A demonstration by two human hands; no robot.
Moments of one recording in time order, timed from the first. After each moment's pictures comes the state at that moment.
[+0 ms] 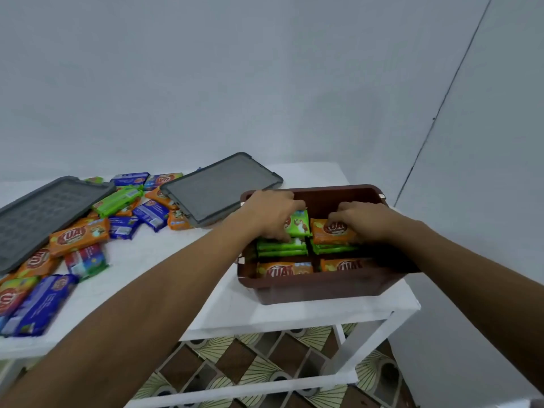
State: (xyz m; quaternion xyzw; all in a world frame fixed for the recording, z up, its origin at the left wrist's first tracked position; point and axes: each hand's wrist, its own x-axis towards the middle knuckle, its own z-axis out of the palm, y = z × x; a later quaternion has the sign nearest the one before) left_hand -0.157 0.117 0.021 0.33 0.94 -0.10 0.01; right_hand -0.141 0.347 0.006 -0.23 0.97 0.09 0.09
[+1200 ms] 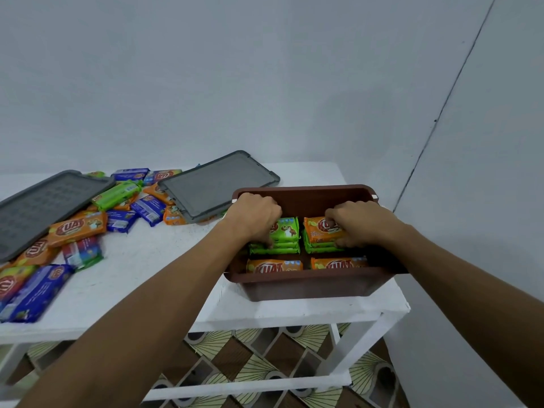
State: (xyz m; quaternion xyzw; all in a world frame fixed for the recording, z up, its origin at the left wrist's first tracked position) left_hand -0.151 0.113 0.005 0.29 0.93 -0.20 -0.02; right_hand -0.136 0.352 0.003 -0.25 0.96 0.11 0.03
